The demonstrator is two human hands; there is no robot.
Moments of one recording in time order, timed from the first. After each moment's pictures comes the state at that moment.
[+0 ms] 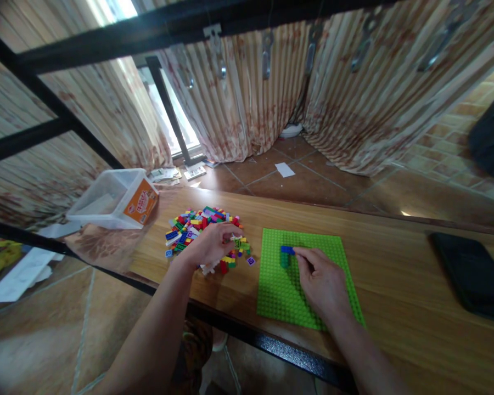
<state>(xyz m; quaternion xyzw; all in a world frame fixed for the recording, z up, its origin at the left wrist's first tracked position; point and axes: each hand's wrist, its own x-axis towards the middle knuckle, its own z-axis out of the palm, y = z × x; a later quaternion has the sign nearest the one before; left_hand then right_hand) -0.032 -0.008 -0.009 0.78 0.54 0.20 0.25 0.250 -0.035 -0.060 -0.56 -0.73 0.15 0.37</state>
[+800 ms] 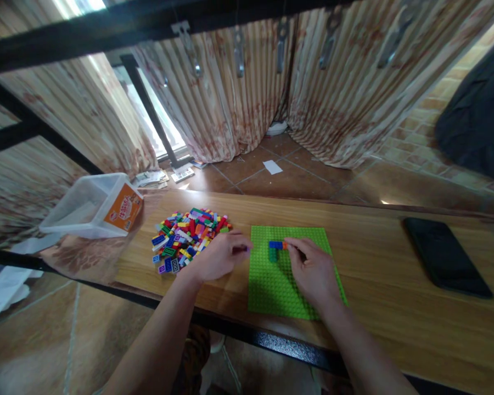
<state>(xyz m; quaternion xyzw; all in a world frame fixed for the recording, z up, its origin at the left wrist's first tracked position) 0.014 -0.018 -0.009 0.82 0.44 0.22 0.29 0.250 -0.032 -0.049 -0.57 -0.69 0.18 0.41</state>
